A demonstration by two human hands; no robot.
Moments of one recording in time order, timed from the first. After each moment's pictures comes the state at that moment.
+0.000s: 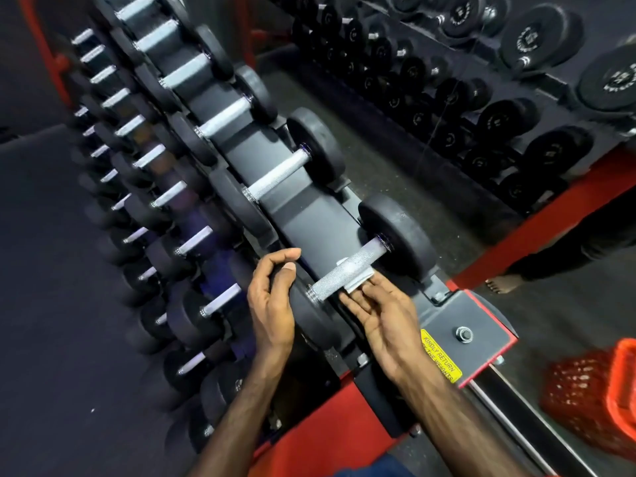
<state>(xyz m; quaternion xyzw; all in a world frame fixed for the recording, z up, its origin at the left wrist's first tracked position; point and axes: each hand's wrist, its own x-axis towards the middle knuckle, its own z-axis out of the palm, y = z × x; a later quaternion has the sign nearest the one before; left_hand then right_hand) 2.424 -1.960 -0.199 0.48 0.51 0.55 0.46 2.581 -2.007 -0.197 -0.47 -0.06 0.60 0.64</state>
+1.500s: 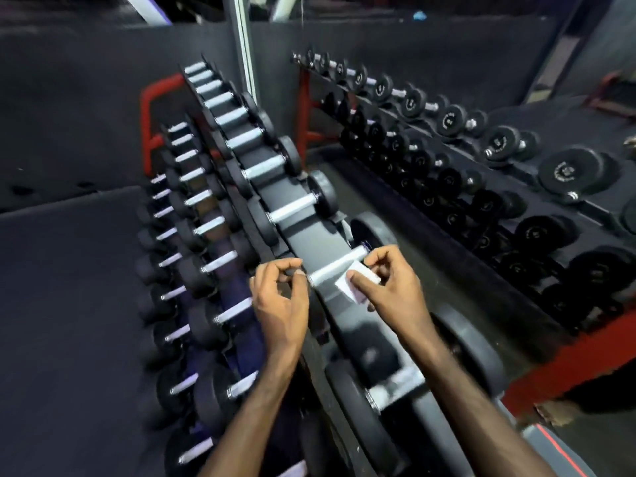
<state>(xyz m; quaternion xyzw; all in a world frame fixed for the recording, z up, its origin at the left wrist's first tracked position) 2.372 -1.836 -0.152 0.49 0.56 0.64 0.21 2.545 -1.849 -0.107 -0.60 -0.54 0.32 0.49</state>
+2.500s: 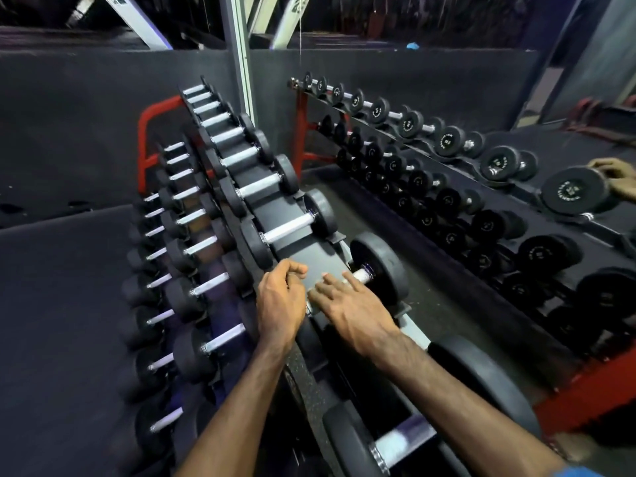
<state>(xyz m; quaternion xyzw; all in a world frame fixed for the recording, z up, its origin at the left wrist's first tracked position) 2.373 -1.744 -0.179 0.53 0.62 0.51 0.27 2.525 -1.774 -0.154 -0.51 -0.86 -0.07 -0.01</state>
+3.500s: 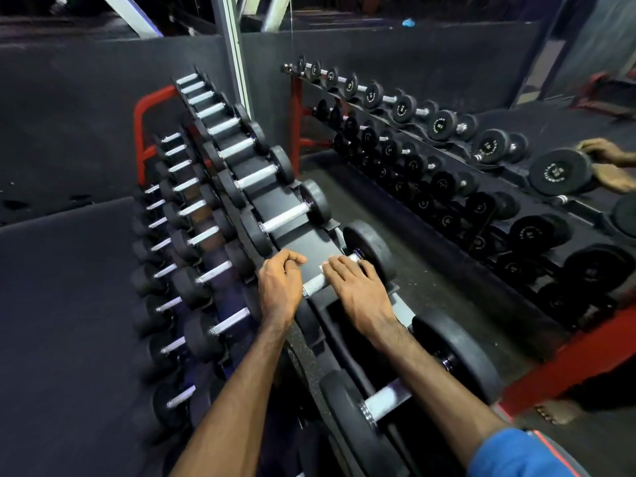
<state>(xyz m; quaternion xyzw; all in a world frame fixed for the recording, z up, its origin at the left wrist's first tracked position) 2.372 -1.744 -0.178 0.54 0.63 0.49 0.27 2.539 -1.790 -0.163 -0.56 -0.82 -0.07 0.00</state>
